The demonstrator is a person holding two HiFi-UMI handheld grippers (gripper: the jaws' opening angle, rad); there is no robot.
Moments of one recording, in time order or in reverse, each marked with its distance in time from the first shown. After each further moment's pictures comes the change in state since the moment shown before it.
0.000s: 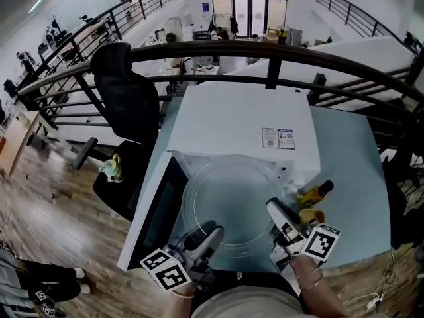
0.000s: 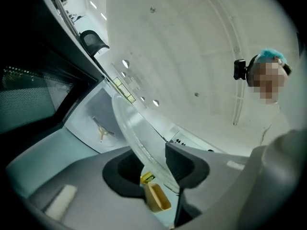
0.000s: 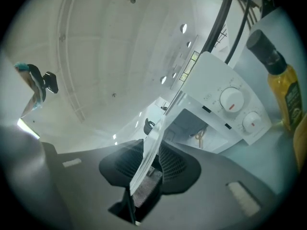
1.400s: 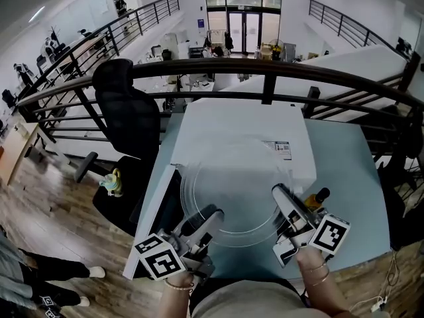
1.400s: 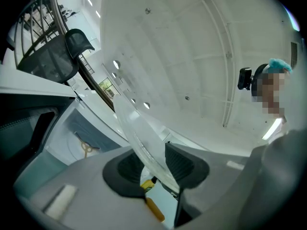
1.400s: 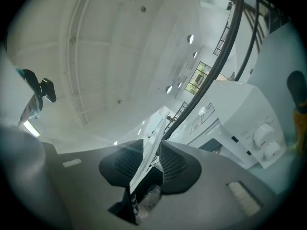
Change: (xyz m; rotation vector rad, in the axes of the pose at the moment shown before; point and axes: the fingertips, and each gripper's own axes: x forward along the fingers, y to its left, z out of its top) left arm 0.025 -0.027 0.075 0.041 -0.026 -0.125; right arm 0.024 0.056 0.060 -0.047 -0.120 0.043
